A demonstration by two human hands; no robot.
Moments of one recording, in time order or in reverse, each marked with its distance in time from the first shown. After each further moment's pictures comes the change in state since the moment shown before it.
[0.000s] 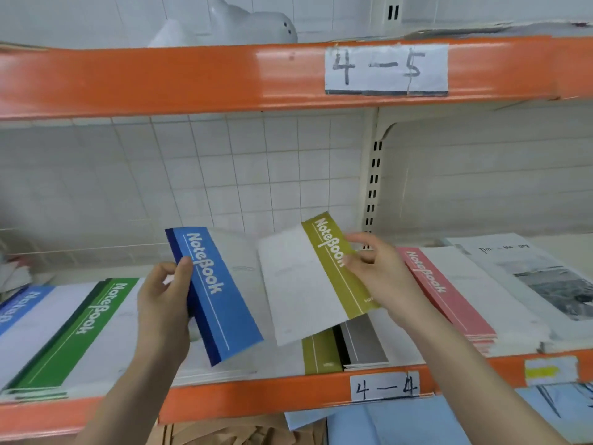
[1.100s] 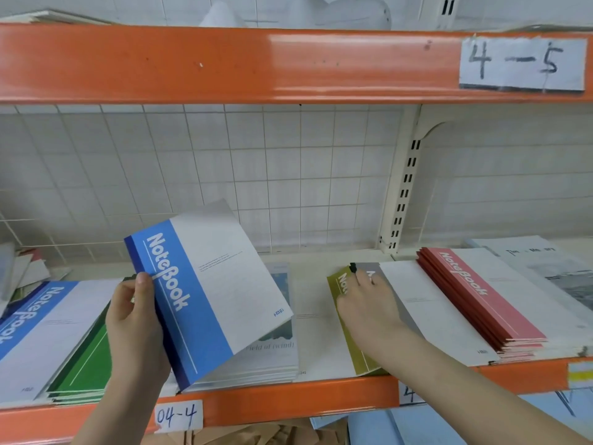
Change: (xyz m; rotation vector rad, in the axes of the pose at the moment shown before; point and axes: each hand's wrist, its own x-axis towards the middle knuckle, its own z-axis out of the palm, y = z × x) left_hand 0.045 -0.020 -0.079 -0.063 0.145 0.032; right_hand 0.004 0.028 0.097 -1.738 -0.223 -0.300
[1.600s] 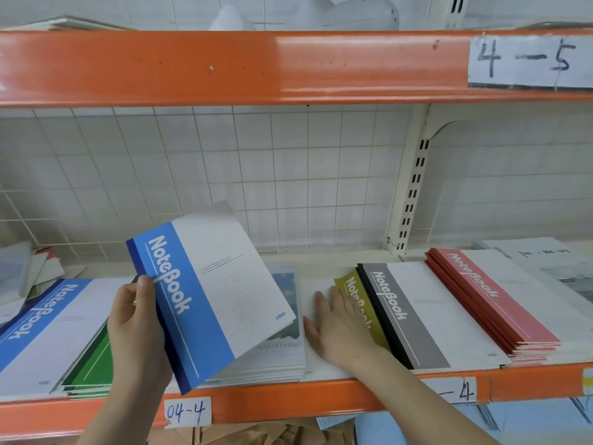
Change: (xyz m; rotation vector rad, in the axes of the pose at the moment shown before) left_hand -0.007 0.007 -0.007 -0.006 0.011 -0.008; right_hand 0.011 -0.045 0.035 0.699 -0.090 0.059
